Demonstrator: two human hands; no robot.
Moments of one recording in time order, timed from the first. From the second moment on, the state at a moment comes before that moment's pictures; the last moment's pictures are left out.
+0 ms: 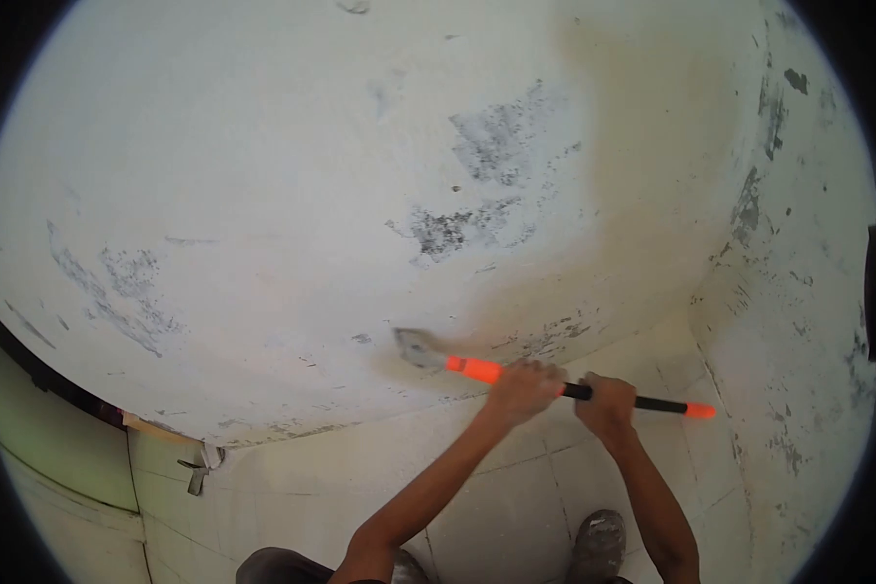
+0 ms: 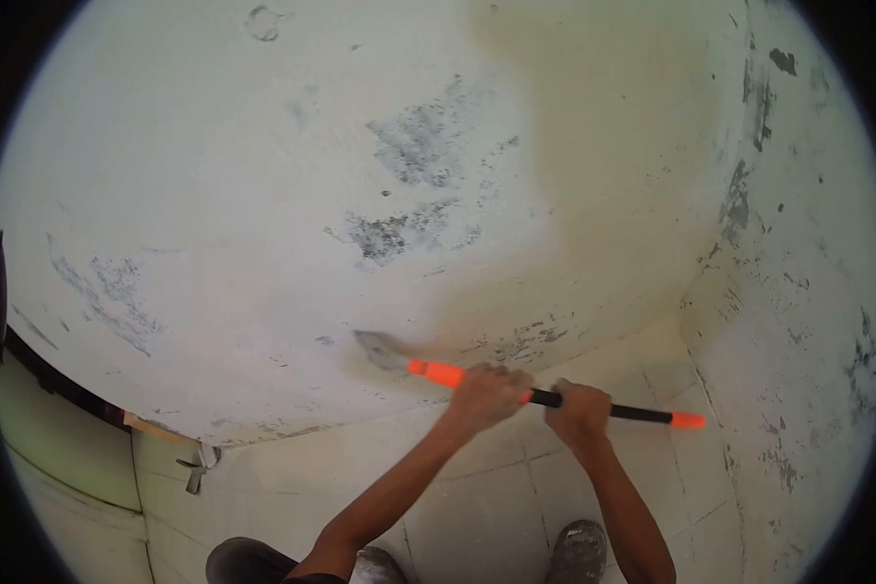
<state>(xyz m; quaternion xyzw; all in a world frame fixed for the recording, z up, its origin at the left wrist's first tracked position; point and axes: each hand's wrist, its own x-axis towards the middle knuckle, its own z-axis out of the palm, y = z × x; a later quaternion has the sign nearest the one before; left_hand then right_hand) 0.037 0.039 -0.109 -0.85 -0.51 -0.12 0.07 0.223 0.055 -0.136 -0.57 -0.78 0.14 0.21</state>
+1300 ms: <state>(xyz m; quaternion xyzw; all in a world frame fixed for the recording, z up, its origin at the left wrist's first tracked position) -0.014 -0.120 0.095 -0.56 -0.56 -0.39 -0.47 0.117 -0.052 0.173 -0.15 -0.45 0.68 0.55</state>
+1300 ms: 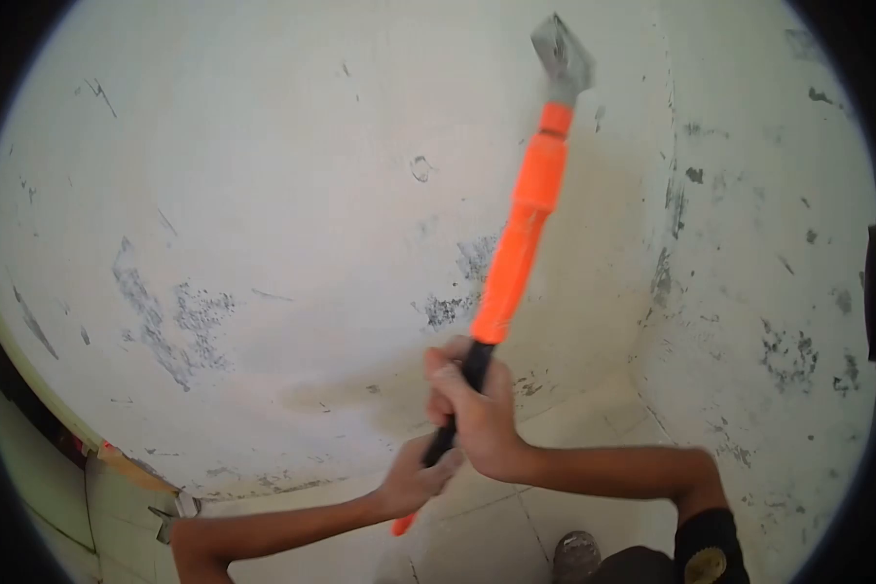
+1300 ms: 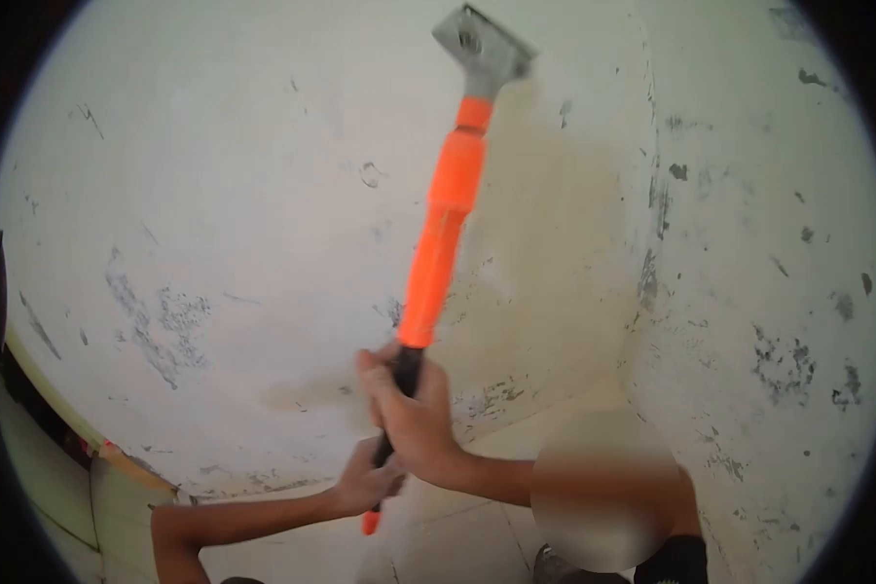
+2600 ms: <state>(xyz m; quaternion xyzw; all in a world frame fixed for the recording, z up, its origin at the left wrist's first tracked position) -0.171 -0.155 -0.013 -0.53 -0.76 -0.21 -0.30 -0.094 -0.089 -0.021 -0.28 0.02 0.76 0.59</state>
